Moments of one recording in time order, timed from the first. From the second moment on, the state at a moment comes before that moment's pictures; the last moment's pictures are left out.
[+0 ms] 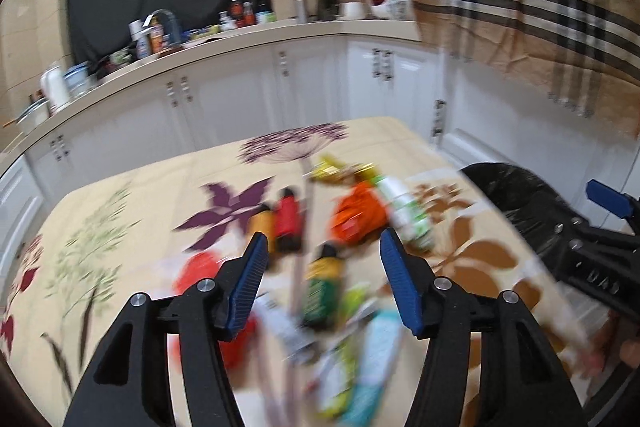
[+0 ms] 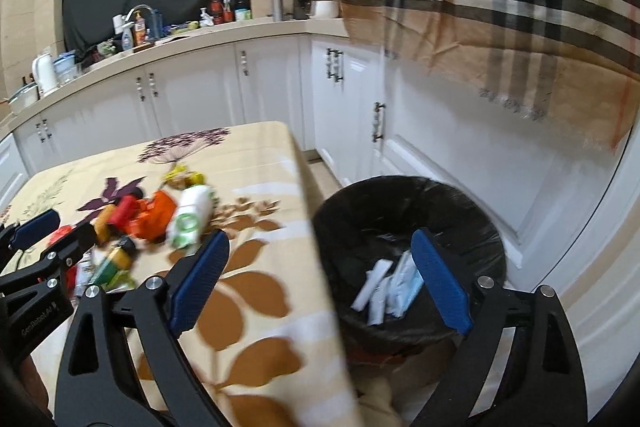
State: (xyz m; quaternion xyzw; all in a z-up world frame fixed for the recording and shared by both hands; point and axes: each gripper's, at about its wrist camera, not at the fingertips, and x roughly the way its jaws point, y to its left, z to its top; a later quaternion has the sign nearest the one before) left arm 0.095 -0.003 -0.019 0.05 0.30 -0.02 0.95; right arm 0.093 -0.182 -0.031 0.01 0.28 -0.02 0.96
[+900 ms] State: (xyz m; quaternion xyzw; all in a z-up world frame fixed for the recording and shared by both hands) left arm 0.043 0.129 -0.039 0.00 0.32 0.09 0.94; right arm 0.072 -0.050 -0.080 -0.11 0.39 0.06 0.91
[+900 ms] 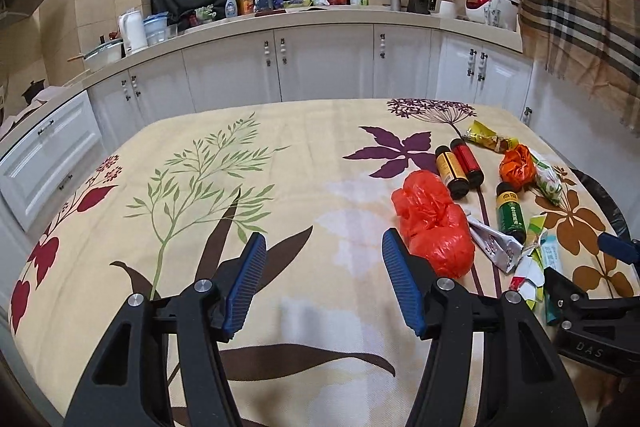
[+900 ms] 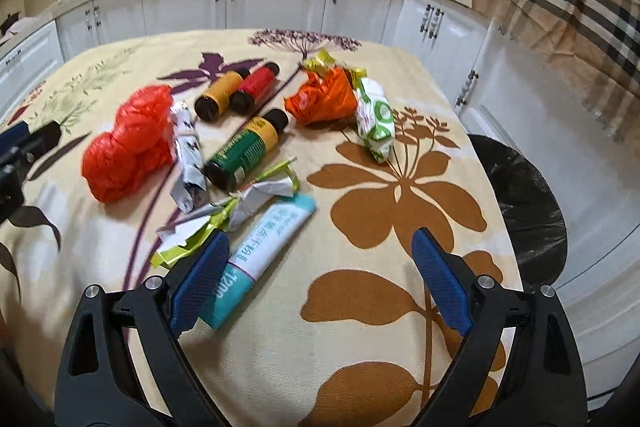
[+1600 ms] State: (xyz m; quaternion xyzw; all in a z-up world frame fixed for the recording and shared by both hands) left arm 0.043 0.095 -0.040 0.00 0.33 0.03 0.94; right arm 0.073 -0.074 -0.078 -0.07 0.39 0.08 0.91
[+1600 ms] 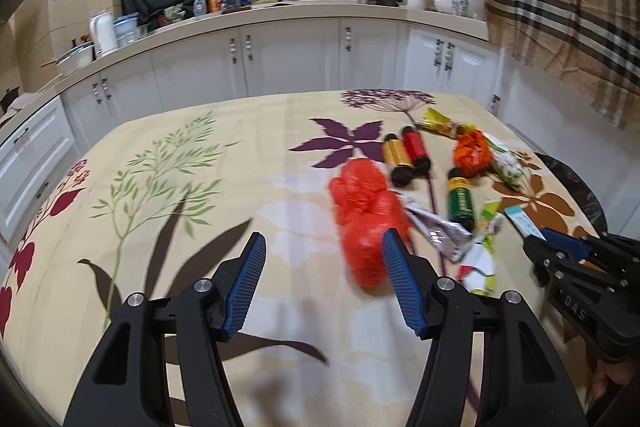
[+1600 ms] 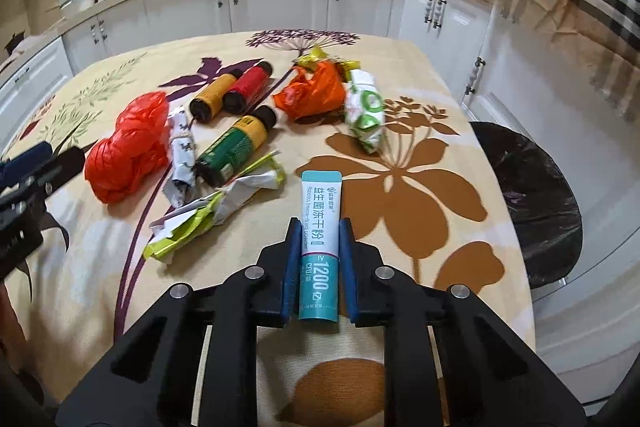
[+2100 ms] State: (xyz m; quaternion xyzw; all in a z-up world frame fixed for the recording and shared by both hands) left arm 0.055 0.027 -0.051 0.03 0.36 -0.05 0.93; right arm 0.071 -0.121 -0.071 -0.04 0.37 0.06 0.93
